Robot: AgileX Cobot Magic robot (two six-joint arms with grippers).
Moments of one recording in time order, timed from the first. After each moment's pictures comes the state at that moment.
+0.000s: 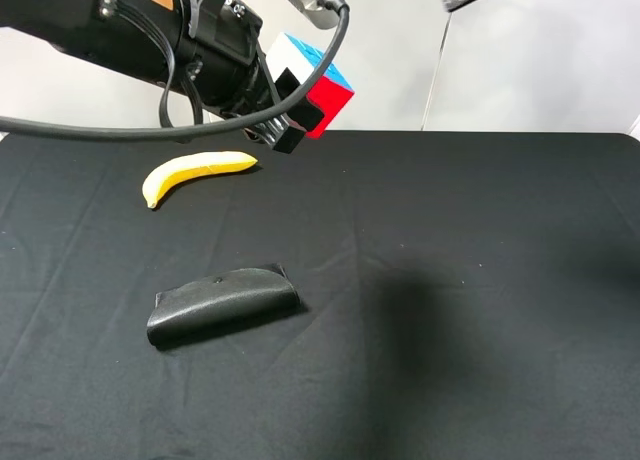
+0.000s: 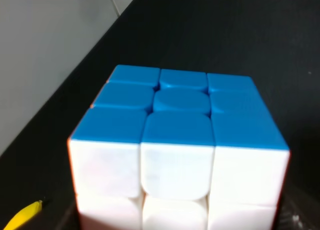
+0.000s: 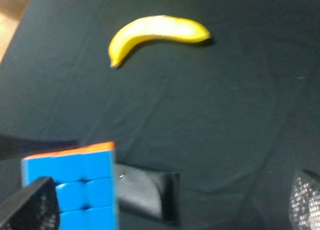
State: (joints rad) left arm -0.76 1.44 -1.03 -0.08 0.18 0.41; right arm 0.27 1.65 -1.78 0.57 1.21 -0.13
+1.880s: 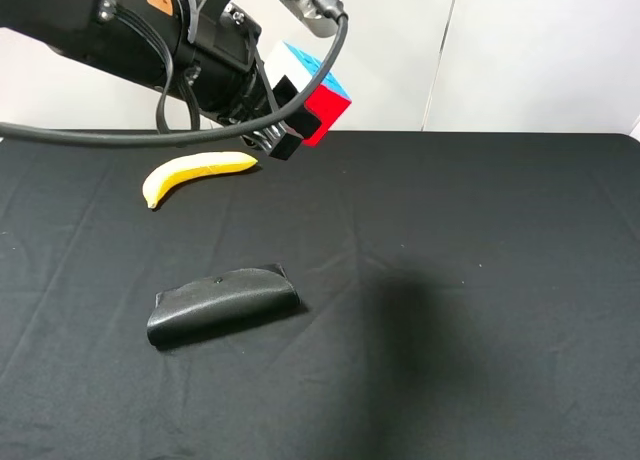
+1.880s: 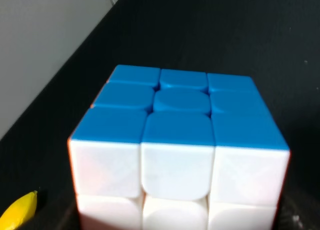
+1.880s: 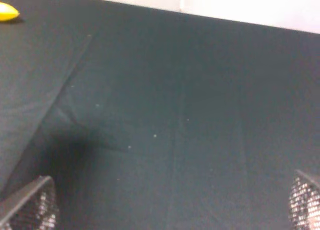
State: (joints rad) left arm -0.76 1.44 -1.03 -0.08 0.21 0.41; right arm 0.18 0.04 -0.54 0.05 1.03 -0.06
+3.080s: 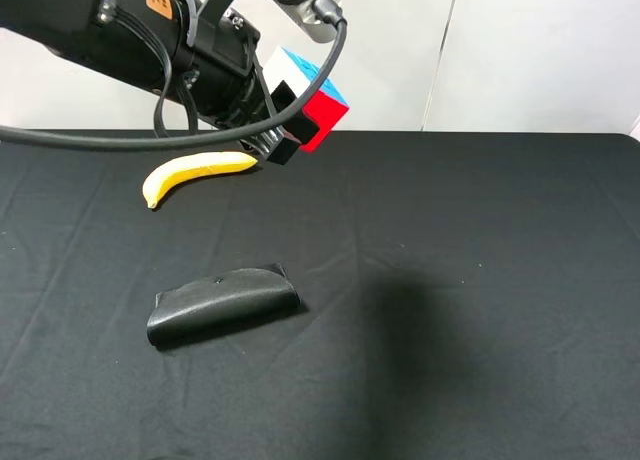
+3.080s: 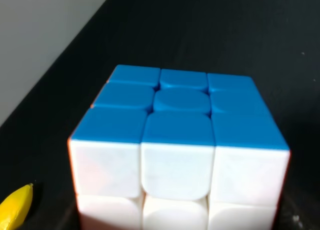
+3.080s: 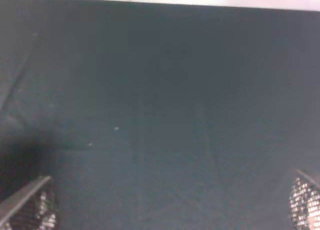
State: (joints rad) left arm -0.76 1.44 -1.03 -0.08 0.23 0.41; right arm 0.02 0.00 -0.49 0.01 1.03 -0.01
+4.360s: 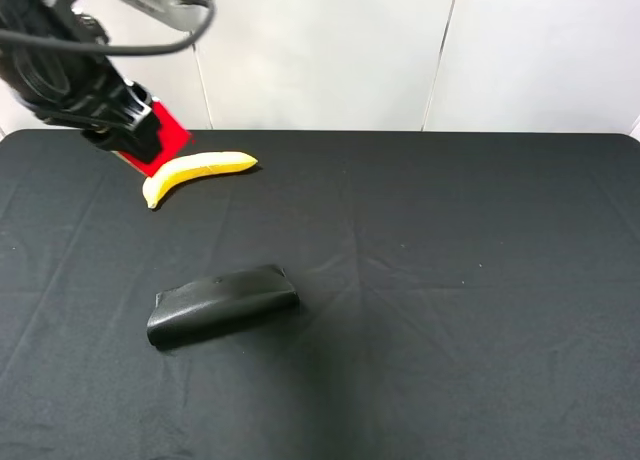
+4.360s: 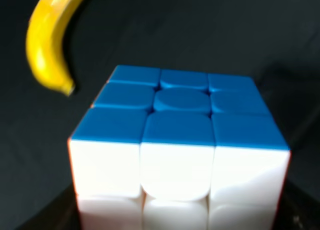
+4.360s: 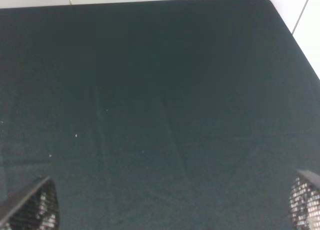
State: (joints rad) left arm -0.53 1.36 -1.12 0.18 0.86 0.00; right arm -0.12 0.00 -0.49 0.02 1.03 -0.01
